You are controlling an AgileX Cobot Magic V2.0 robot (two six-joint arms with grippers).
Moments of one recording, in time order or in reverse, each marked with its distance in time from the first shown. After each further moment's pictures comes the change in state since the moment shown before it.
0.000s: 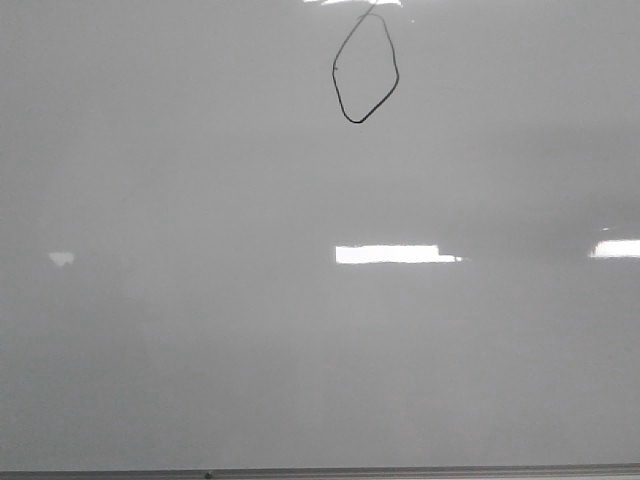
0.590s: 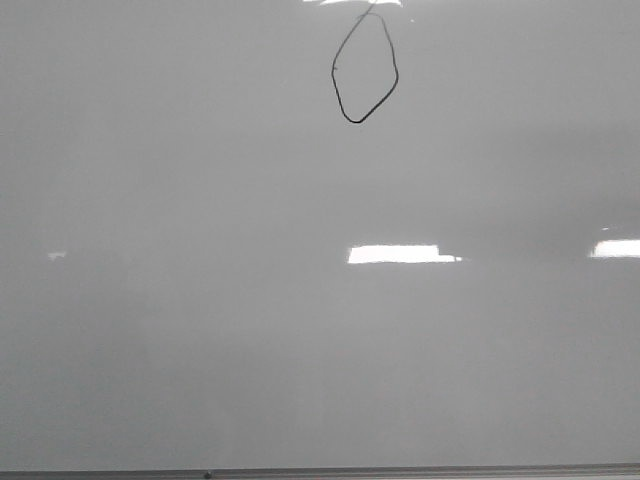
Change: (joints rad) left arm 0.000 0.000 0.000 -0.002 -0.053 0.000; right arm 0.000 0.000 0.000 0.000 0.000 0.000
